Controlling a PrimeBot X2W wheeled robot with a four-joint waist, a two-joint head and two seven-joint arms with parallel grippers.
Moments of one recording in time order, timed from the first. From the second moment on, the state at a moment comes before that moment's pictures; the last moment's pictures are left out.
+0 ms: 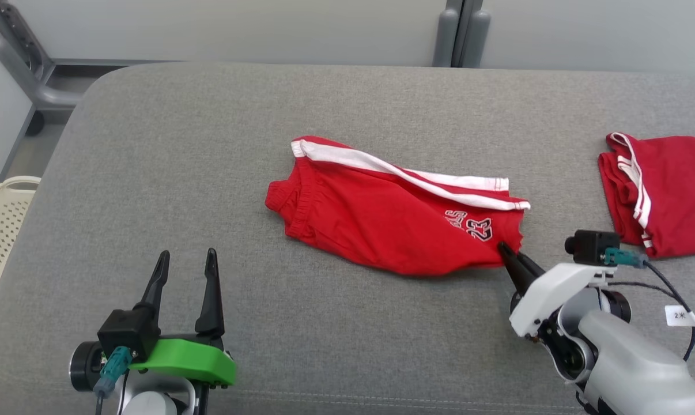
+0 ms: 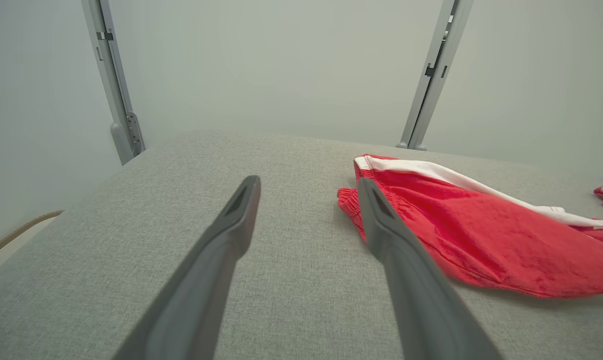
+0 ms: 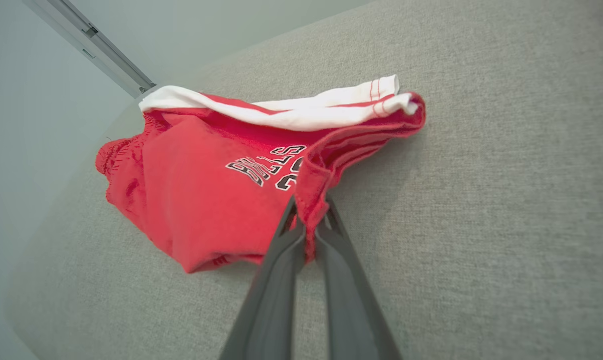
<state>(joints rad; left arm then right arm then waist) -0.11 0.05 -0.09 0.26 -0.22 -0.05 -0.26 -0.57 -0.35 0.83 0.77 1.17 0.13 -0.26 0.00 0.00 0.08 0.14</state>
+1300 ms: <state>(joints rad) -0.06 0.05 -0.07 0.29 -0.21 -0.07 -0.26 -0.42 -0.30 0.71 0.84 0.92 0.13 -0.26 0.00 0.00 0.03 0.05</state>
